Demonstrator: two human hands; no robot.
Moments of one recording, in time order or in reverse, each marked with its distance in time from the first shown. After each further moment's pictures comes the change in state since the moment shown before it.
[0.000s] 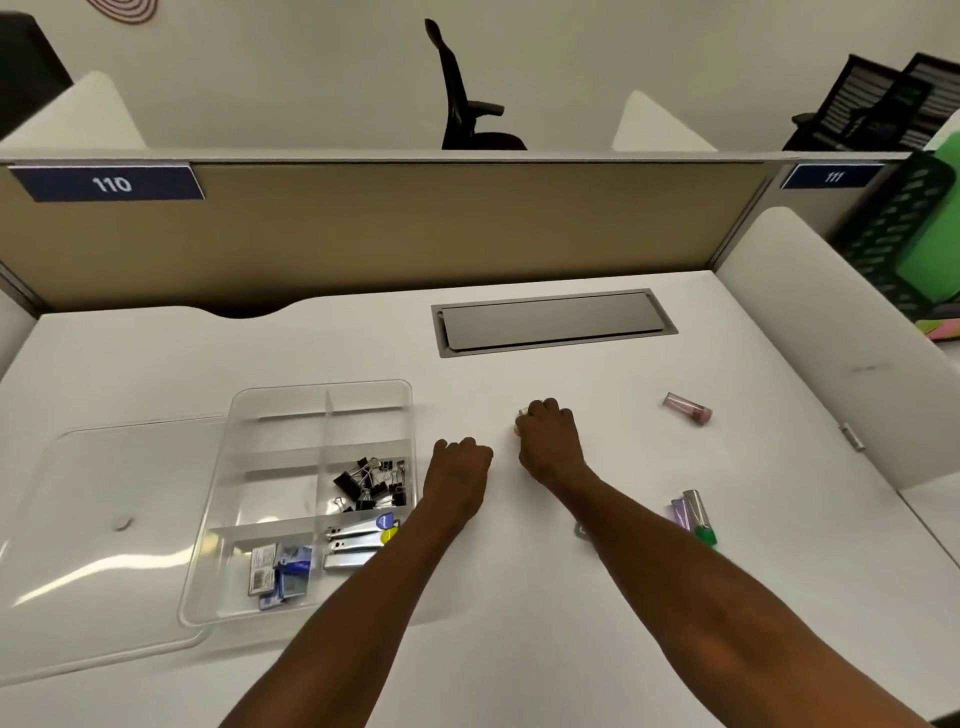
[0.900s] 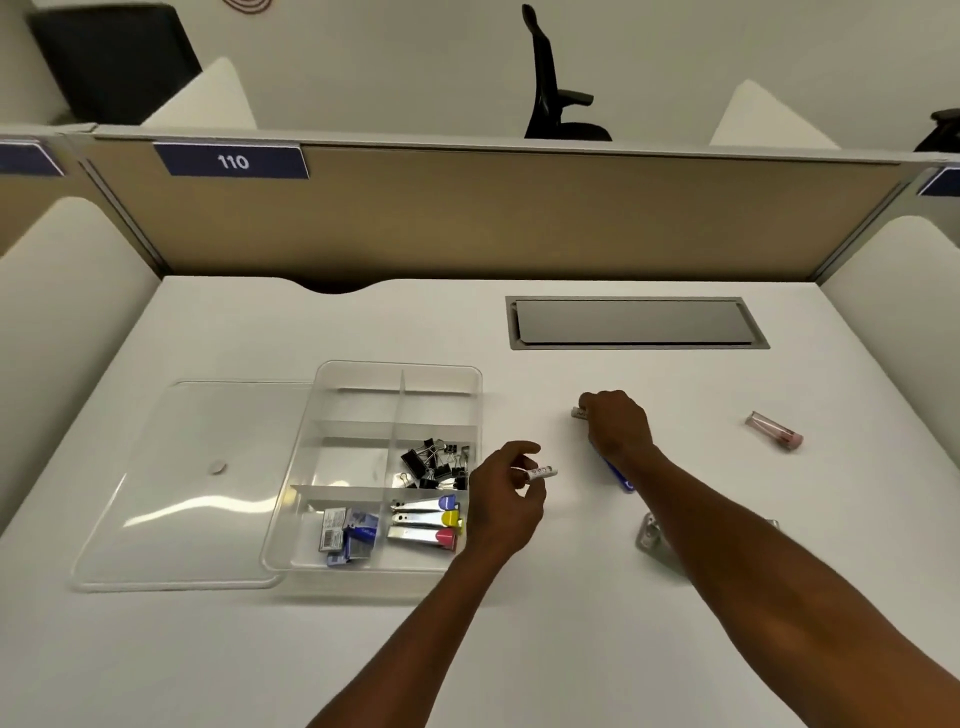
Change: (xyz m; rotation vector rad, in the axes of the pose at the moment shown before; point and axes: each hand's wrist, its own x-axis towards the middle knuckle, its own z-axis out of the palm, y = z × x) left_hand -0.072 0.016 -0.020 -1.207 0.481 -0.353; right_hand 0.026 0.005 -0.017 0.068 -0.061 0.001
